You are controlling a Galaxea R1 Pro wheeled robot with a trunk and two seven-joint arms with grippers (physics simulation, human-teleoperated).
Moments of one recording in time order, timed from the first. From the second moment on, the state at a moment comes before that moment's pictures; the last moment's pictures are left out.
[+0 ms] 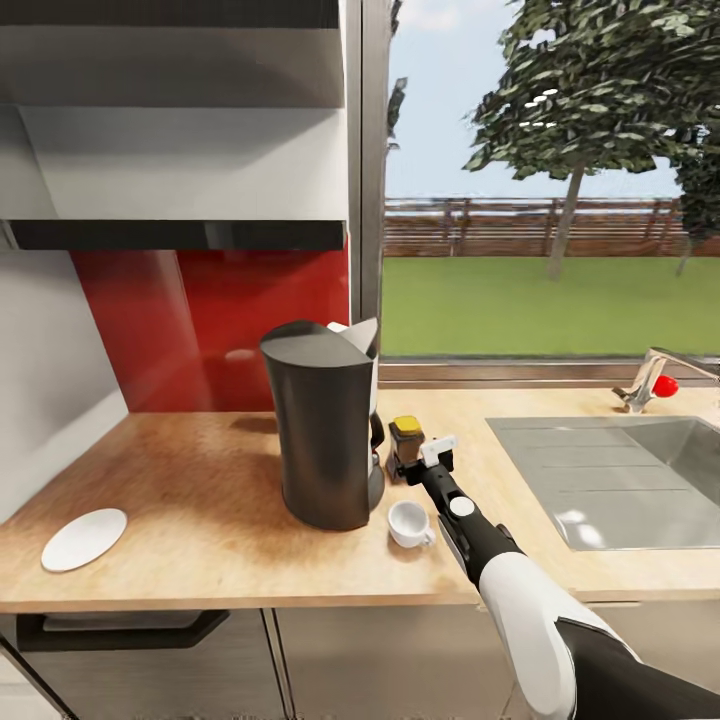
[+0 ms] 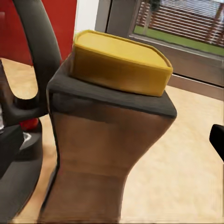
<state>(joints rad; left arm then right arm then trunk) 0.10 0.10 0.09 -0.01 0.02 0.12 0.12 -0.88 0.17 -0.29 -0.36 0.60 -0.33 0.06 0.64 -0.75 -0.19</state>
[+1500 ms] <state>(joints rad) 0.10 0.10 0.08 -0.02 0.01 0.10 0.12 -0.85 0.10 -0.36 -0.44 0.59 -0.32 0.02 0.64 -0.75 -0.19</state>
